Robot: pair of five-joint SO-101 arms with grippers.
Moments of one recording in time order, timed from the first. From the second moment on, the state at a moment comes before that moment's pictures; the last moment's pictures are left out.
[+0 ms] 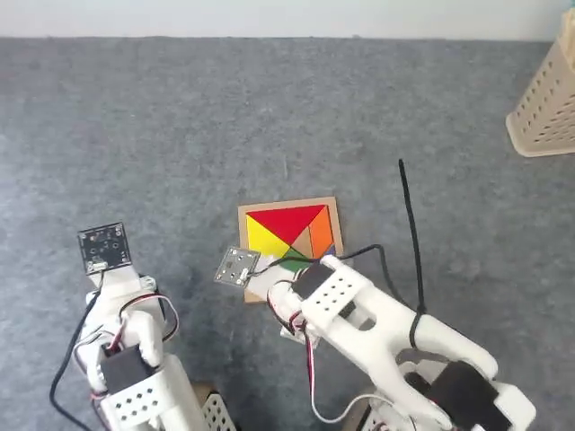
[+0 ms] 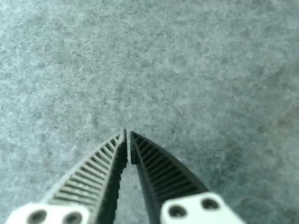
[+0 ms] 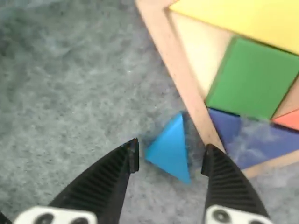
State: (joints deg) left arm -32.0 -103.7 97.1 67.3 -4.3; right arm -50.2 -13.0 51.7 58.4 22.1
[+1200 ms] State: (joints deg) left arm -32.0 -103.7 97.1 67.3 -4.3; right arm -46.9 -14.5 55.0 59.6 21.7
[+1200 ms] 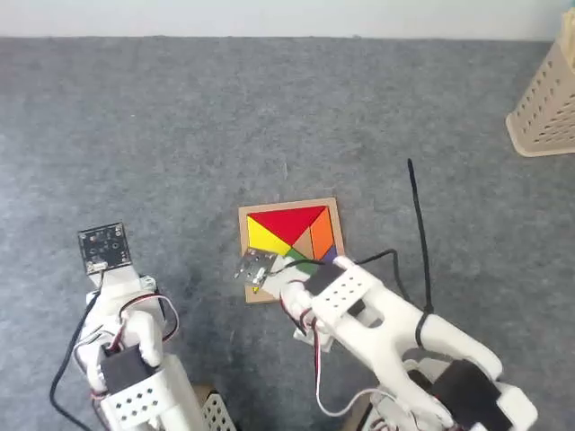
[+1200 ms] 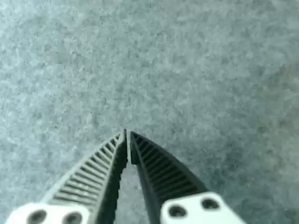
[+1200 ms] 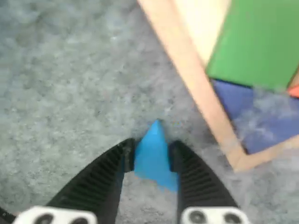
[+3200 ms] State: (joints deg) left arm -32.0 -103.7 97.1 67.3 -4.3; right arm -48.4 -33.1 69.6 56.7 34.4
